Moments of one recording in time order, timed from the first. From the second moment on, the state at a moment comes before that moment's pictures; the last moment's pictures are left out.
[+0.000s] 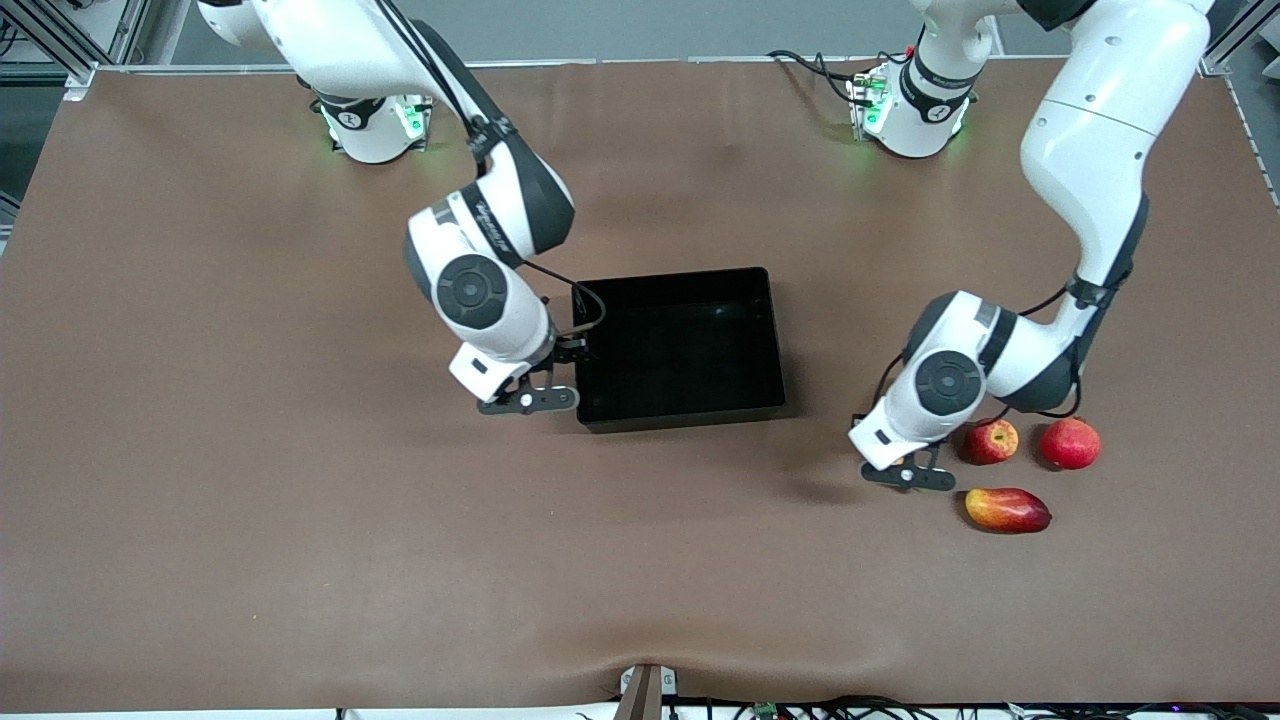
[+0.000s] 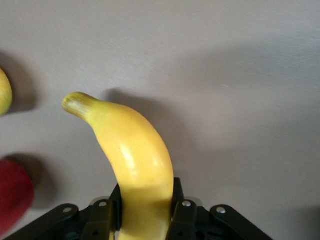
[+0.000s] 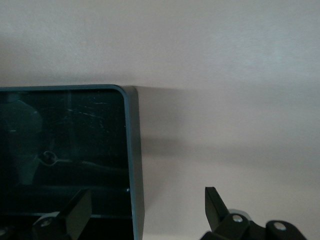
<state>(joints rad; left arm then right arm) 0.10 0.69 -0.38 -1.74 0.48 2.28 -0.36 0.65 0.56 -0.07 -1.58 0.19 2.07 0.43</state>
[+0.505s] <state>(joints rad) 0.17 0.70 -0.38 -1.80 0.48 2.43 -0.33 0.69 0.59 -0.07 -1.67 0.19 2.23 0.43</state>
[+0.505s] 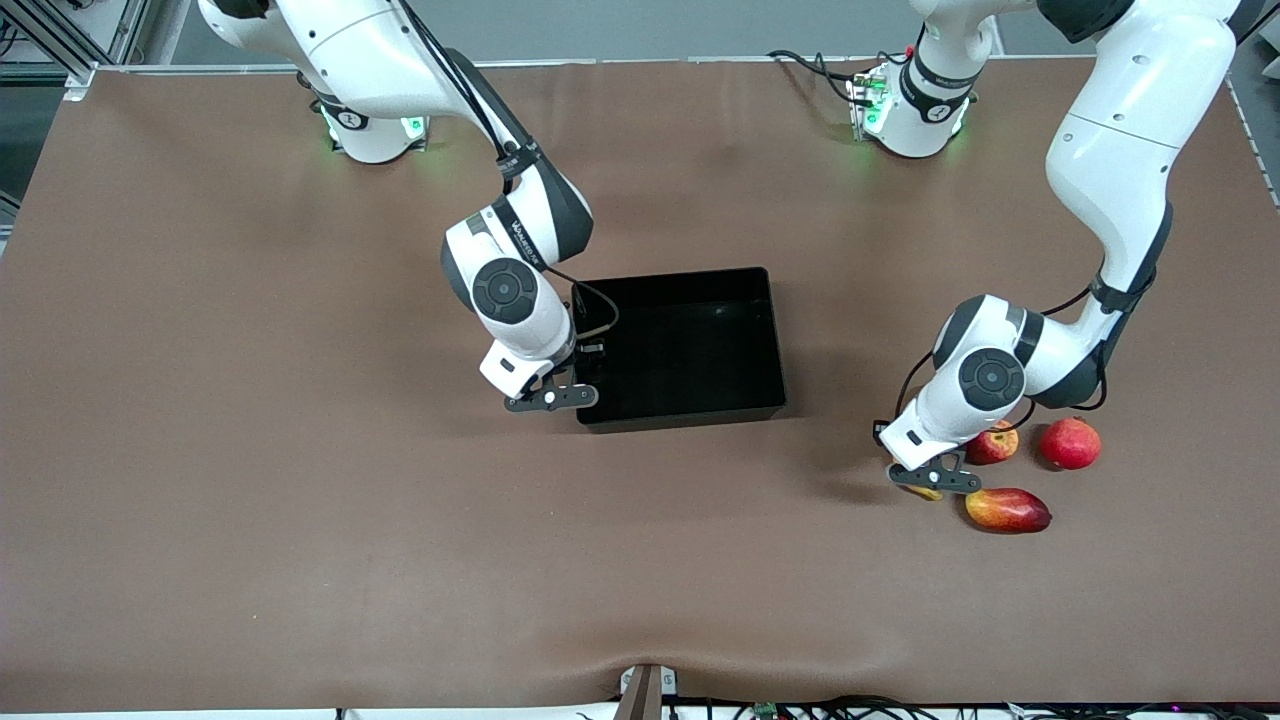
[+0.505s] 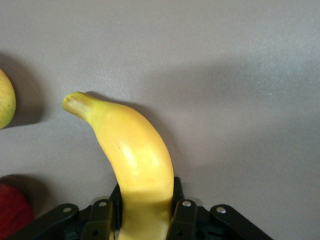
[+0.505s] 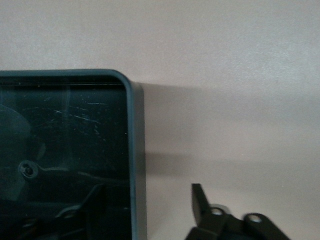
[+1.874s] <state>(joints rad) 0.20 0.18 -0.44 -1.40 0.19 1.56 -0.31 0.36 0.43 -0.11 -1.57 0.25 1.83 0.33</state>
